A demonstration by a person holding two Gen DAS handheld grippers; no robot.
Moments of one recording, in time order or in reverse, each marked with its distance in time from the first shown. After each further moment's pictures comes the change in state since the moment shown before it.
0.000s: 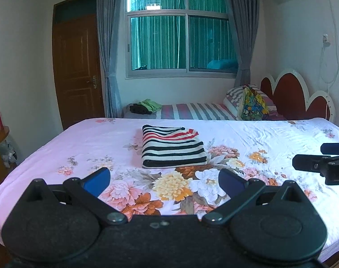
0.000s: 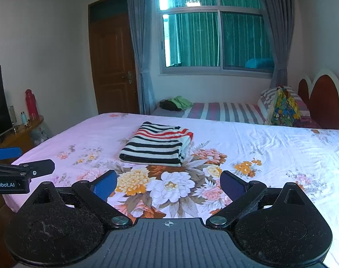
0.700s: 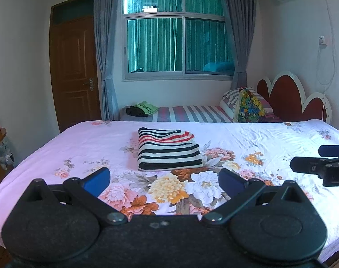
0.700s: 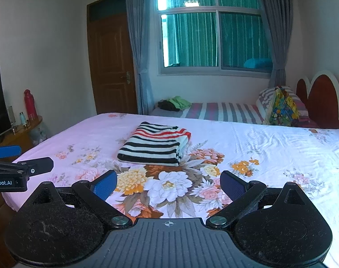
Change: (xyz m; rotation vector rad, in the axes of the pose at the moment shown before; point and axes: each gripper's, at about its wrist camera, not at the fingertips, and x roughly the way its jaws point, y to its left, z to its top) left arm -0.003 -0.001 0.002 0.003 -0.010 -0.019; right arm -0.007 -0.009 -0.002 -0.003 -0.001 -0.001
